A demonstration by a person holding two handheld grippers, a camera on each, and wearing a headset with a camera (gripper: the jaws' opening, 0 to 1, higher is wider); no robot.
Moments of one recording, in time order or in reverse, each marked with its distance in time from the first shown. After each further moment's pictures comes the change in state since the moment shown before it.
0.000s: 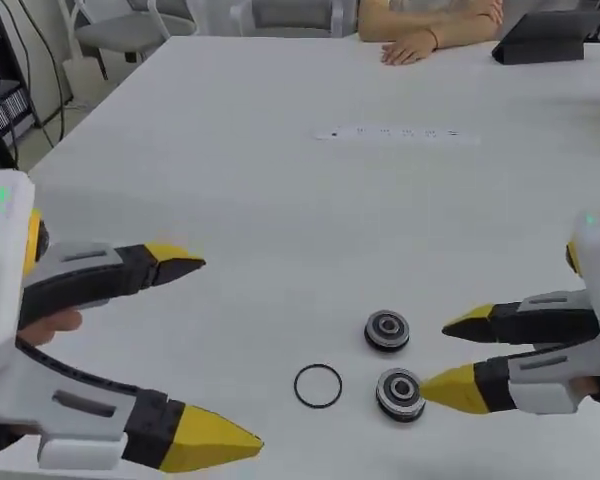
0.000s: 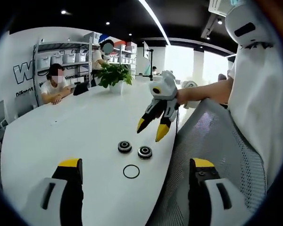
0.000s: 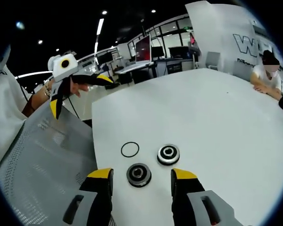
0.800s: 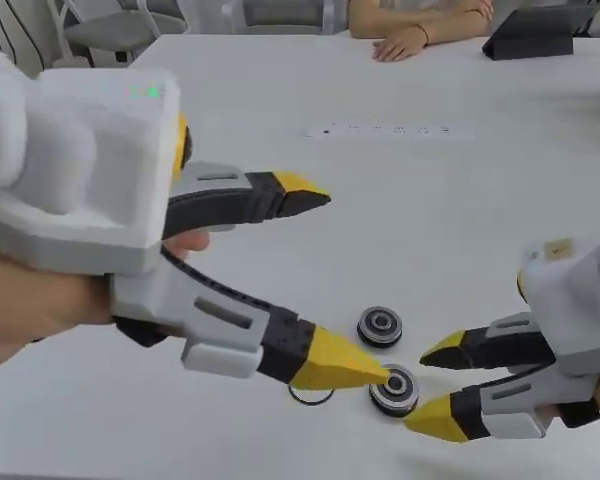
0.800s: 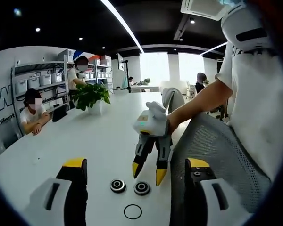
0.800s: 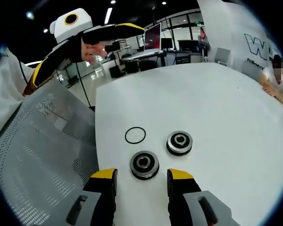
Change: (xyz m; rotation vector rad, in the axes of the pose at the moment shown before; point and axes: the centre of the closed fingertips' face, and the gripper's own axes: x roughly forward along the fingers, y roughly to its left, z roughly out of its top) left arm 0.070 -0.016 0.065 0.155 -0.105 -0.162; right arm 0.016 0.004 -0.026 -0.058 0.082 0.031
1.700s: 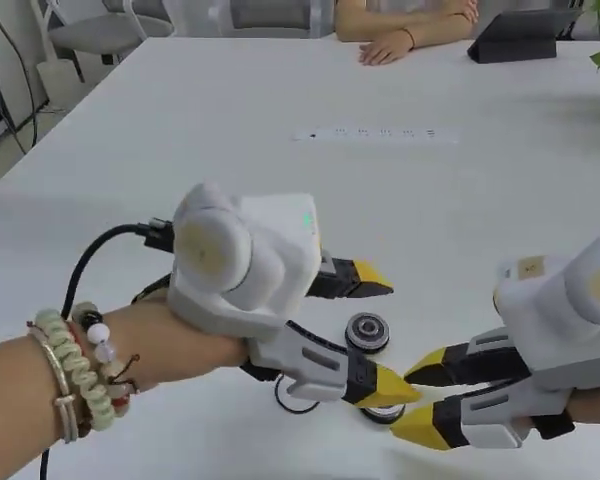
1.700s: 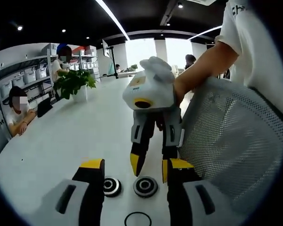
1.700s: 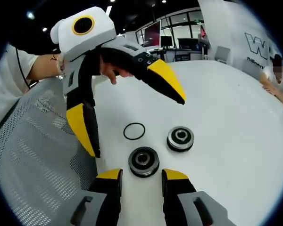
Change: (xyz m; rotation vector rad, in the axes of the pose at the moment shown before) left arm 0.073 -0.005 -0.074 0.085 0.139 -0.102; right arm 0.006 -0.001 -0.007 0.005 0.021 -0.008
